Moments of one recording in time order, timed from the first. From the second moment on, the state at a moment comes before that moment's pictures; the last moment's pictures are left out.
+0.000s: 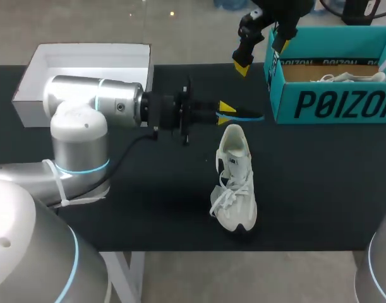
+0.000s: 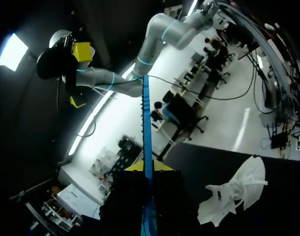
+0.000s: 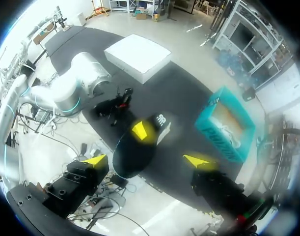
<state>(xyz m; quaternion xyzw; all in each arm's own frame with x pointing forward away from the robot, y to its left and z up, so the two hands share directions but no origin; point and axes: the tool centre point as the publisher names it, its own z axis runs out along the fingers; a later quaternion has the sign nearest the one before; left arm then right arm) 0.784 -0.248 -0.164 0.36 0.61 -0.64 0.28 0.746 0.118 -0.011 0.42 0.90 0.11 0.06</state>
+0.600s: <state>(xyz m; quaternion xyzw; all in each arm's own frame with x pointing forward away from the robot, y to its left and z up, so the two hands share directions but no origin) 0.787 -0.226 -0.195 0.48 0.52 -0.58 0.41 0.746 0.118 -0.011 0.42 0.90 0.11 0.06</state>
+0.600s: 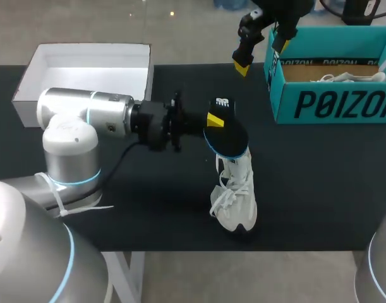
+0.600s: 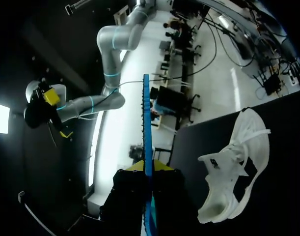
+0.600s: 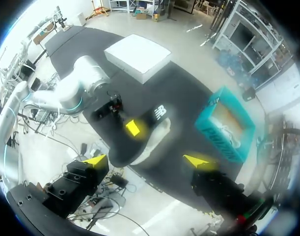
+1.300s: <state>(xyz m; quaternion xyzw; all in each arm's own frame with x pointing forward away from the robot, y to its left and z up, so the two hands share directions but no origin) 0.823 -0.239 -0.196 0.47 0.53 -0.58 0.39 0.746 0.118 -0.010 0.42 0.90 0.11 0.06</state>
